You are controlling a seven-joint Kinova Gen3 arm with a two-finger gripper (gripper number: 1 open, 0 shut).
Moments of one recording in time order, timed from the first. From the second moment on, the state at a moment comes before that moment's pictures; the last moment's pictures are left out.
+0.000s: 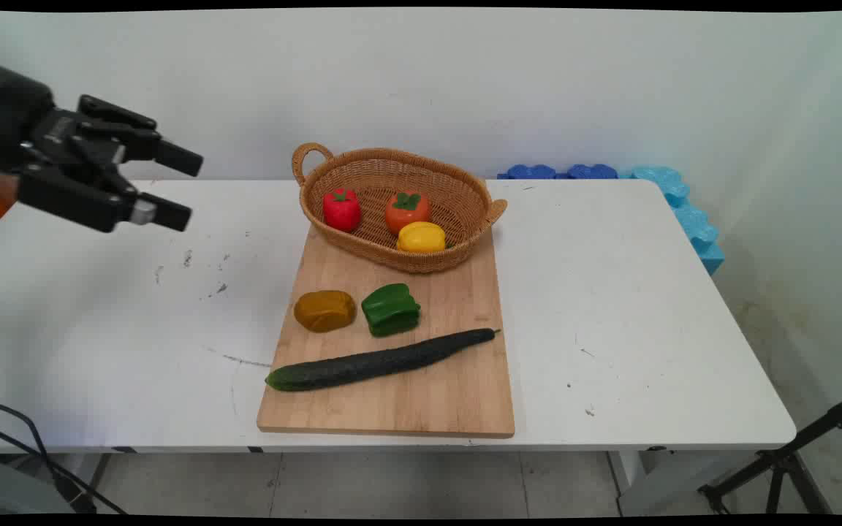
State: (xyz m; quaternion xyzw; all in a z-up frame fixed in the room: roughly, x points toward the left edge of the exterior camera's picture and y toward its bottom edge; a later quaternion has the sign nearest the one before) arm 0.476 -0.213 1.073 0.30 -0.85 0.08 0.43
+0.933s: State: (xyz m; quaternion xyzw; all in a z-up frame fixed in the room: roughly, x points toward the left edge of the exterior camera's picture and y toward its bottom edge) arm 0.366 -0.271 0.945 0.37 -0.87 0.05 0.32
